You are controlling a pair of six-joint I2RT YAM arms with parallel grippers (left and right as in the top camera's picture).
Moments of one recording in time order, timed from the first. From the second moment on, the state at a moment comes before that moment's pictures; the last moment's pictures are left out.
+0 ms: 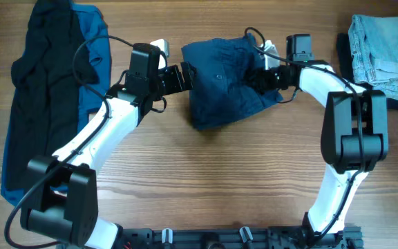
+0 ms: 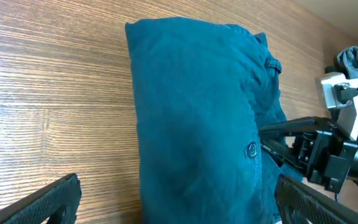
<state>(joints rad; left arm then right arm) -0.31 1.68 1.09 -0.18 0.24 -0.54 0.06 2.15 1.36 -0.35 -0.63 -0.12</state>
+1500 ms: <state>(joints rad) -0.30 1.68 1.09 -0.23 0.18 -0.52 0.00 1.94 1.37 -0.29 -0.38 0.12</state>
